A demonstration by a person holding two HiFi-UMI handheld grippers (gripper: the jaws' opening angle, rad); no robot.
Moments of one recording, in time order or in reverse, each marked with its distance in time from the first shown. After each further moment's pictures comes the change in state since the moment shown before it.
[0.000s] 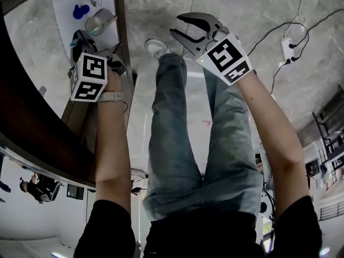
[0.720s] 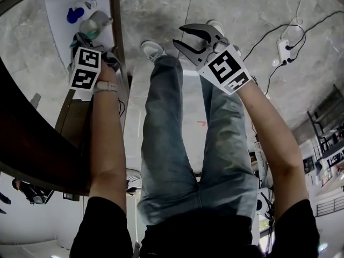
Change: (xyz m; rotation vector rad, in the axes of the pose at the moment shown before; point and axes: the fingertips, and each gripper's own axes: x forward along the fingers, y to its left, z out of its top) left arm 0.048 0.052 -0.060 -0.065 0.110 0.116; right arm 0.000 0.010 -0.030 -0.041 0.122 0.043
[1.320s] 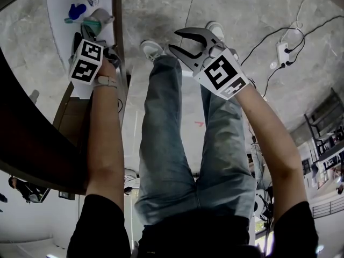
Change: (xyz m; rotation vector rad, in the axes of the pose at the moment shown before) left arm 0.012 -0.001 -0.011 0.037 0.051 -0.002; right arm 0.004 0.019 0.011 -0.035 0.010 0.048
